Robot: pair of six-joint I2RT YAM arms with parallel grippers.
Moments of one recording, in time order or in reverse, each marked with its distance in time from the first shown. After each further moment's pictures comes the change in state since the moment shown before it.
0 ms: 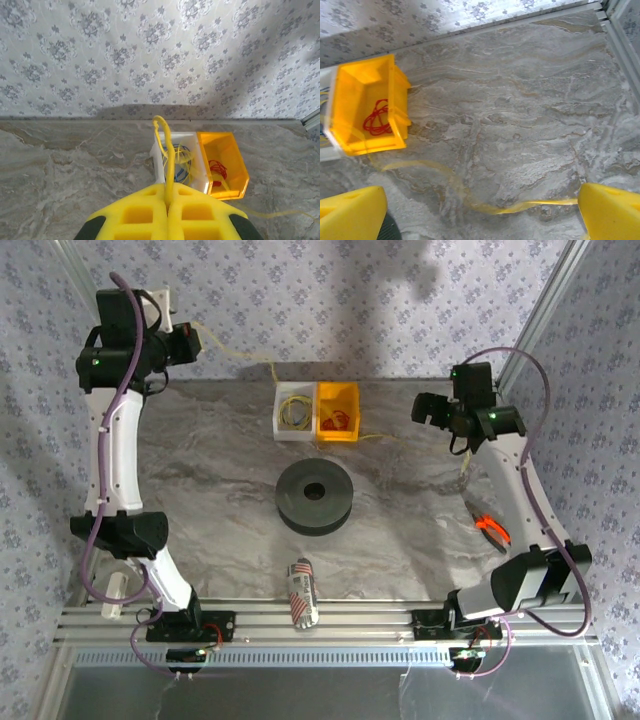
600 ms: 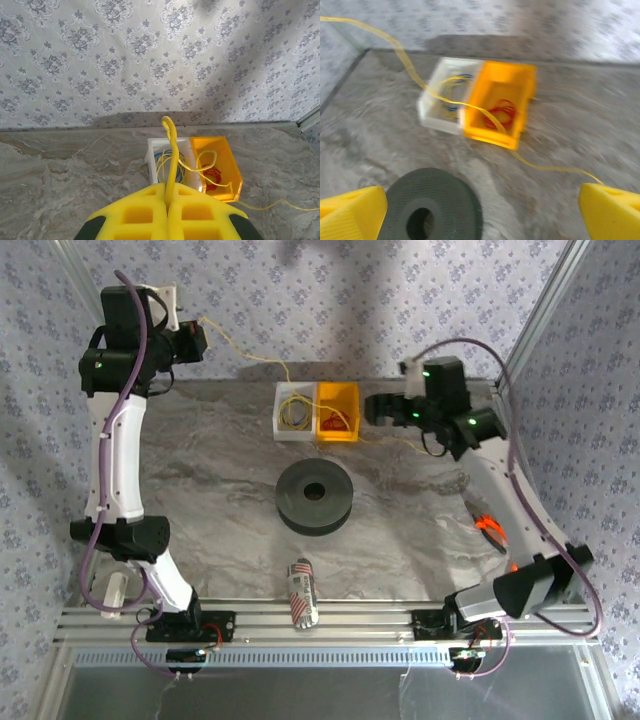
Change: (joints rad) left arm -0.063 -0.031 0.008 -0.007 -0.044 0.000; right arm 0.243 0.024 0.066 0.141 -0.231 -0.129
